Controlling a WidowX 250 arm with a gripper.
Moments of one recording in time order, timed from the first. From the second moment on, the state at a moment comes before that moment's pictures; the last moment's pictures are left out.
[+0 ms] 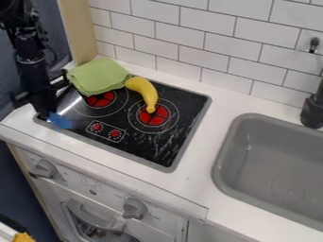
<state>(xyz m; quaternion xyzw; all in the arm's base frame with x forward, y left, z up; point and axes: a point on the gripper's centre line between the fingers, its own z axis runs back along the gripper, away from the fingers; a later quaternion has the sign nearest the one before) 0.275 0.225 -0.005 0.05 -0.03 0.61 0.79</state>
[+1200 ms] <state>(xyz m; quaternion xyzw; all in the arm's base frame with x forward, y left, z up) 0.317 0.007 0.014 0.01 -0.08 0.75 0.66</state>
